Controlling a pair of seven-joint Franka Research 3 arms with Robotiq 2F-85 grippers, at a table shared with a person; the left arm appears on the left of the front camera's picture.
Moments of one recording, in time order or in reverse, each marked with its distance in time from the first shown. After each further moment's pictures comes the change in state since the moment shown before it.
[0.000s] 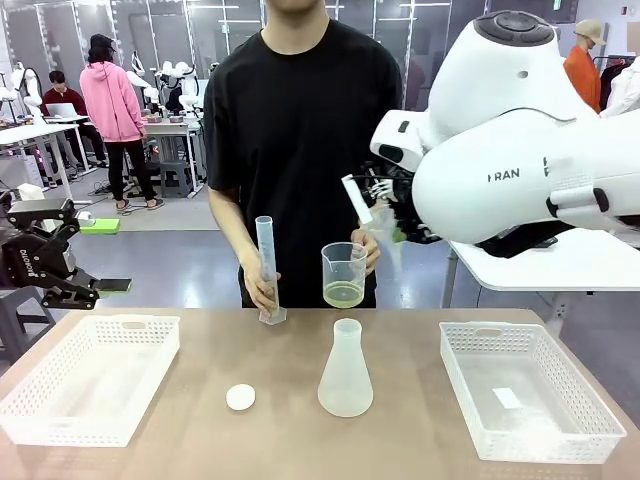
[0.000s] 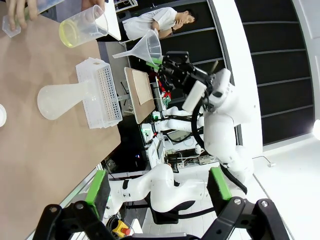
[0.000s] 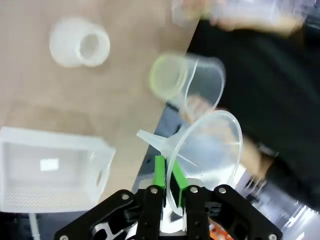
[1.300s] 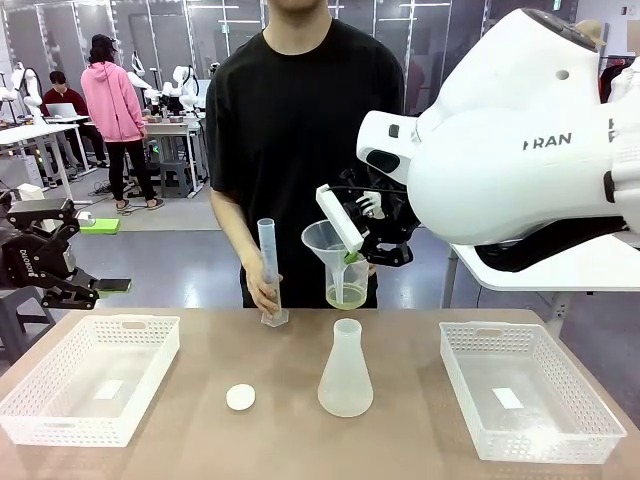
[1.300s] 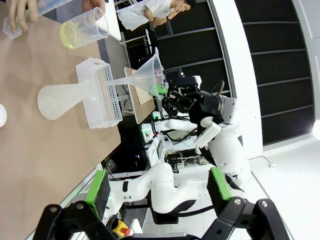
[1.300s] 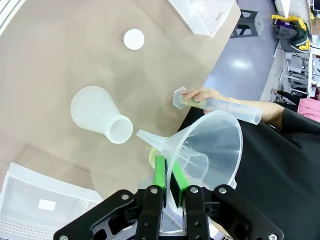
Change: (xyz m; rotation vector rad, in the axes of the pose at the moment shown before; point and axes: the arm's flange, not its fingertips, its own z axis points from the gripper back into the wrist) left arm 0.000 0.000 0.000 0.000 -0.001 0.000; right arm 0.043 0.032 0.028 -0.024 -0.273 0.143
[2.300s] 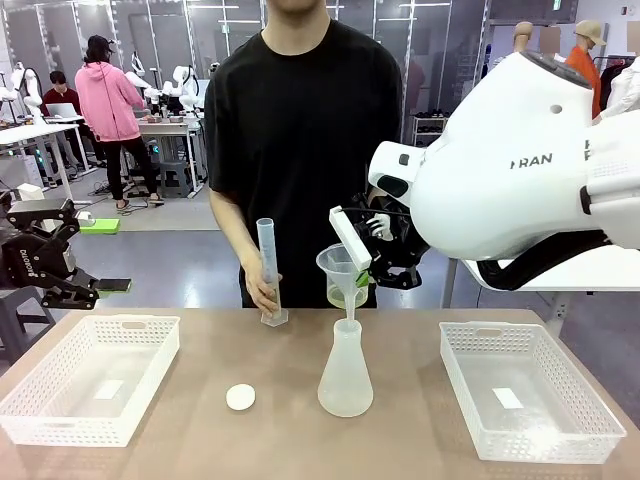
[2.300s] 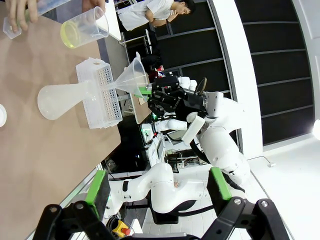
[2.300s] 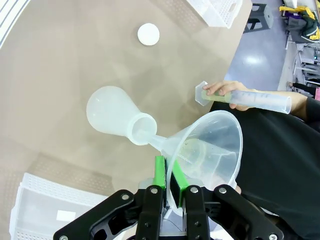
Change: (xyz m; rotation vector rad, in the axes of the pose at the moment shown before) left arm 0.000 0.000 0.000 0.000 0.000 0.000; right arm -0.023 0.024 -0.028 0.061 -0.020 -0.110
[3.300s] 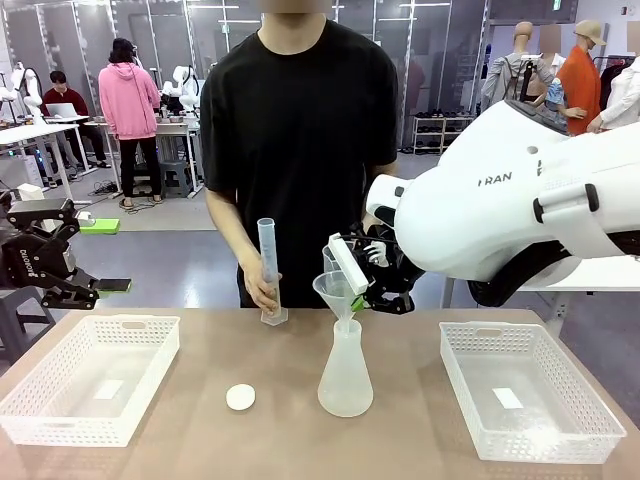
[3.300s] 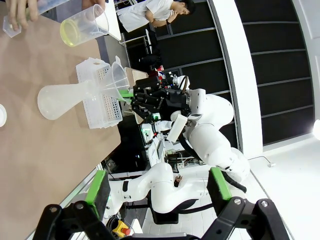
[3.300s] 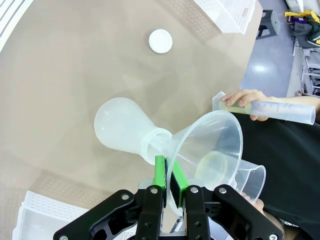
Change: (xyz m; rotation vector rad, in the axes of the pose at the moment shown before) left arm 0.000 0.000 0.000 0.000 0.000 0.000; right arm -0.011 0.016 -0.040 0.037 -0.055 -0.028
